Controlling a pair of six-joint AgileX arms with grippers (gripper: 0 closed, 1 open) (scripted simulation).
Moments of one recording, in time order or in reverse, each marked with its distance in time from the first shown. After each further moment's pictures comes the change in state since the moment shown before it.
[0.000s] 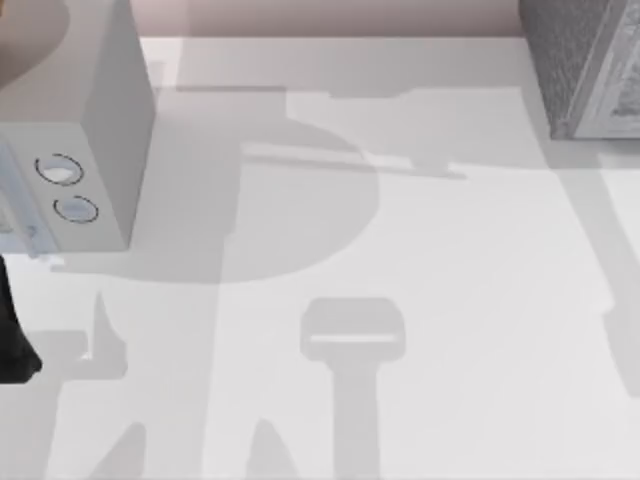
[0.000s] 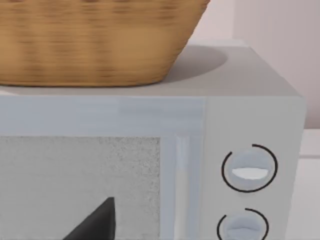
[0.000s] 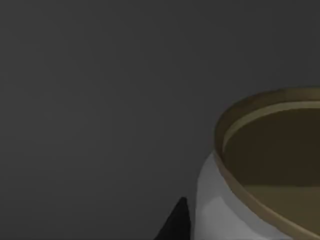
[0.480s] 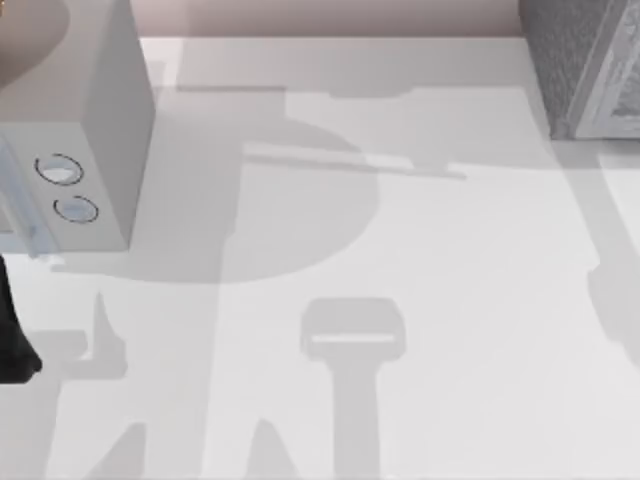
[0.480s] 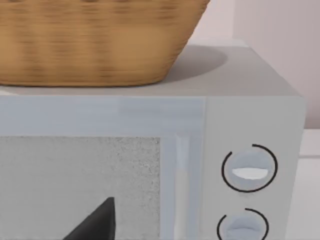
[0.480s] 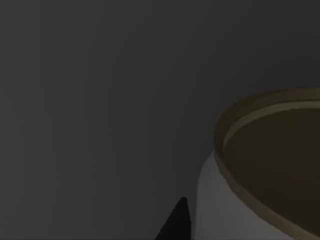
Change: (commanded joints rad) left arm 0.000 0.000 0.000 0.000 0.000 0.000; right arm -0.034 0.282 0.368 -0.102 -0.029 0.000
